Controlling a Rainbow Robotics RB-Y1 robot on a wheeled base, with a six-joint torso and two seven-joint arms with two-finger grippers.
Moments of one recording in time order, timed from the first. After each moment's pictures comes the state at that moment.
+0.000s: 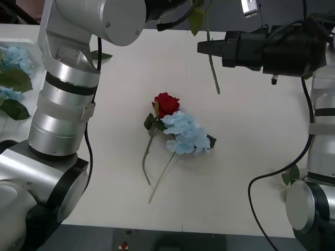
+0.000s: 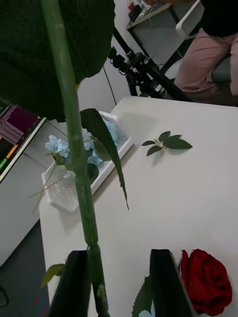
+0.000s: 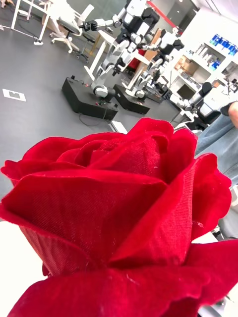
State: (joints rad) right arm -0.66 -0.19 -0.35 -1.58 -1.29 1.47 2.02; left arm -0.90 0.12 -0.15 -1.72 0.57 0.89 -1.28
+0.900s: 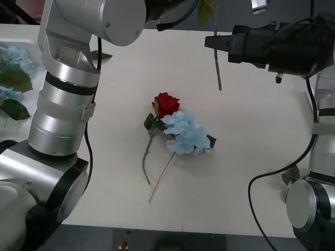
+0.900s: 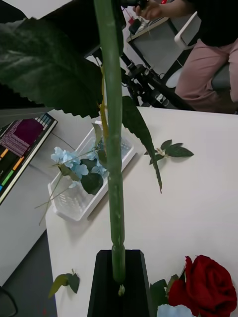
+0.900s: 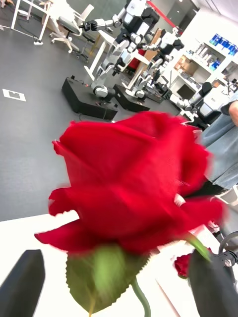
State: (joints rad) right arm -0.66 -0.19 -0.38 -1.58 -1.32 1.48 2.00; left arm -0.90 0.12 -0.15 -1.72 0.57 0.89 -1.28
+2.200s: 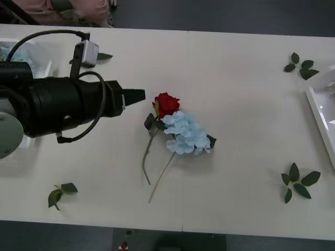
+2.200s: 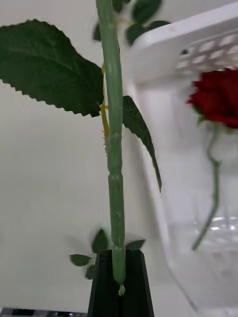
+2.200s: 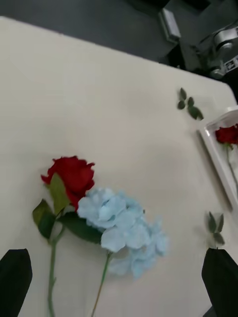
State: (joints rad) right arm -0.49 -0.87 -0.56 -1.57 -0.83 1.90 1.61; left arm -0.23 0.52 -0.06 -2.28 0.91 1.23 -1.21
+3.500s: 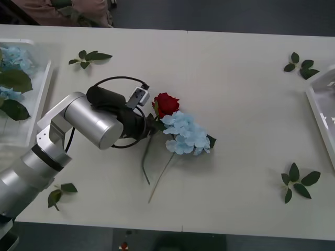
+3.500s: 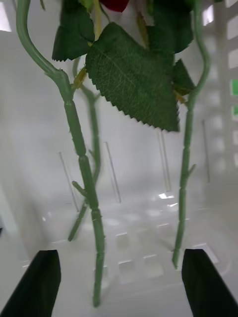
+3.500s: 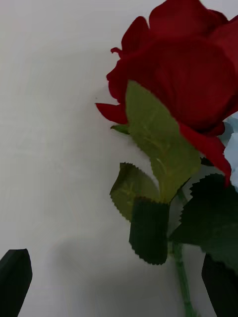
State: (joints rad) right arm -0.23 -0.92 -0.51 -1.17 -0.84 1.46 2.02; left arm -0.53 0.46 -0.55 -1.57 0.48 1.05 -1.42
